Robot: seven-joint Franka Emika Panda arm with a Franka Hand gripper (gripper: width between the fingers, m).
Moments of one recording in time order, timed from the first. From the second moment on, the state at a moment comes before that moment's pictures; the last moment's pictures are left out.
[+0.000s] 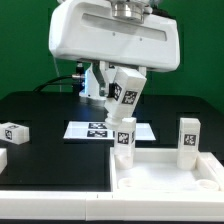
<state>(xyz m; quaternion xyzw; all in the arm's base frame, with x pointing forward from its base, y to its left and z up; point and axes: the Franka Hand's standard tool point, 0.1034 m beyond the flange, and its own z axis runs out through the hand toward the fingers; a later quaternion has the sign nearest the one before) 0.604 -0.015 0.147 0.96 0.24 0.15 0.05</state>
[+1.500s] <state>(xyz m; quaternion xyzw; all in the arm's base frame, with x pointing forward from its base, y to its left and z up) 0.648 0.077 0.105 0.99 0.03 0.14 -0.04</state>
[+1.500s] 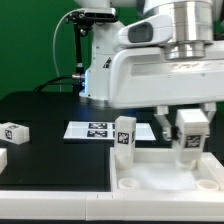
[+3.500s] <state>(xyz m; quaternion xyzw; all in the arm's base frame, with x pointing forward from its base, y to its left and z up) 0.631 0.105 0.083 0.97 0.02 0.24 -0.01</state>
